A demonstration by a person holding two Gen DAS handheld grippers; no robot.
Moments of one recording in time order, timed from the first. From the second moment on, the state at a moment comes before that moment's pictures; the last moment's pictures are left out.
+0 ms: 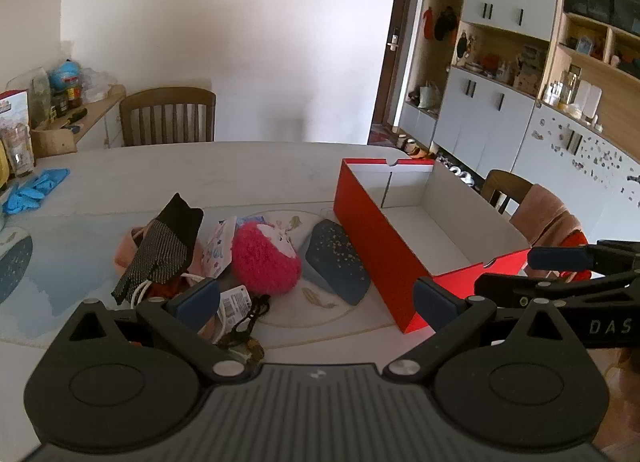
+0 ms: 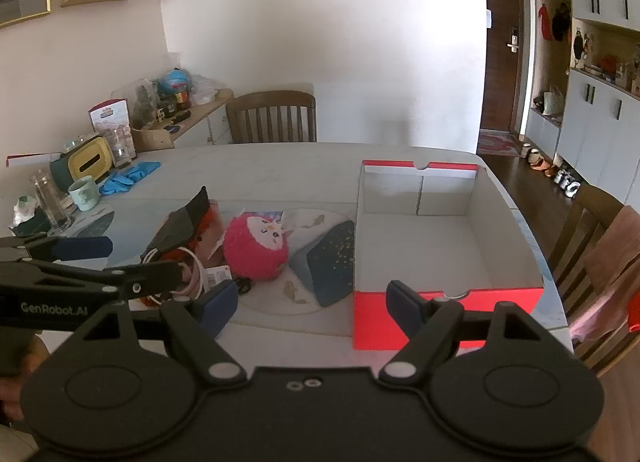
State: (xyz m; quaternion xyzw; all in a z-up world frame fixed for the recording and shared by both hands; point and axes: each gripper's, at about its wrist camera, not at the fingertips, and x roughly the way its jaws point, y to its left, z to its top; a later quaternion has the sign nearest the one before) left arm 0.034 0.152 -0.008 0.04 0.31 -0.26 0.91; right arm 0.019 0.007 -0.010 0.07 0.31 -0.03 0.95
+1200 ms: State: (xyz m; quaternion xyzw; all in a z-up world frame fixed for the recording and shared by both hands) left arm 0.130 0.151 -0.004 0.03 0.32 -0.26 0.91; right arm 0.076 -0.034 0.008 0.08 0.30 -0.11 0.94
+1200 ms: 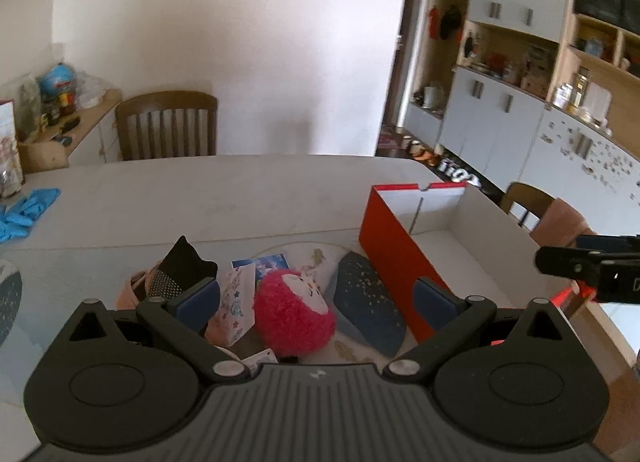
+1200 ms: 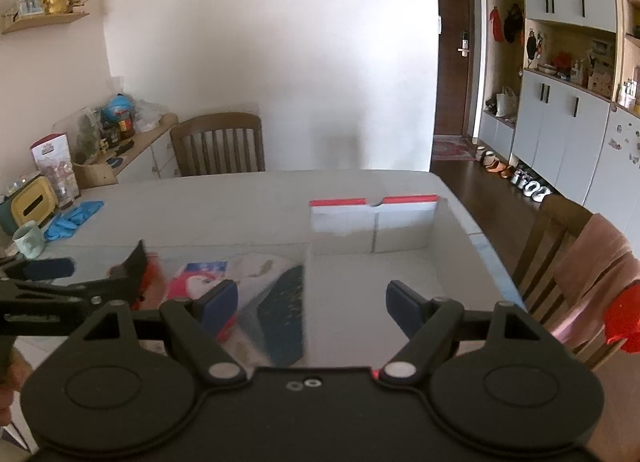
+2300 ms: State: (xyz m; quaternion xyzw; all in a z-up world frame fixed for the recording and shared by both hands) left arm 0.177 0.096 -0.084 0.06 0.39 -0.18 0.90; right arm 0.147 -0.194 -0.085 0.06 0.44 -0.15 0.88
